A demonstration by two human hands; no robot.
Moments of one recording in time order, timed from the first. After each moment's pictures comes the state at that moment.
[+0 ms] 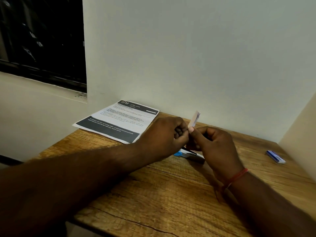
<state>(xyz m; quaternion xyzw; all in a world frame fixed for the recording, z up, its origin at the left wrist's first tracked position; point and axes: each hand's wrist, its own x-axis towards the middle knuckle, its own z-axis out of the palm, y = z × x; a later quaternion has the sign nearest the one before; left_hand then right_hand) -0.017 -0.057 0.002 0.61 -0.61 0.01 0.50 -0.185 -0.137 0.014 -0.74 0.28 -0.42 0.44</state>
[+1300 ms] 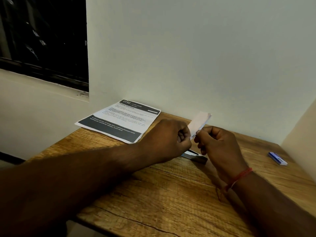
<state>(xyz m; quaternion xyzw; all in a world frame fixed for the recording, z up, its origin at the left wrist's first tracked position) -0.024 -0.053 0.004 0.64 -0.62 0.01 0.46 -0.187 -0.151 0.015 -0.74 0.34 -0.41 0.41</state>
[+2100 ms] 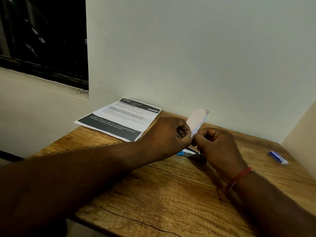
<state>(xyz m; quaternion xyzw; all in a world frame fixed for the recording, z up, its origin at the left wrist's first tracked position) -0.024 -0.050 0.011 0.64 -0.59 -0.04 0.49 -0.189 -0.140 0.019 -0.78 0.33 -0.38 0.38</state>
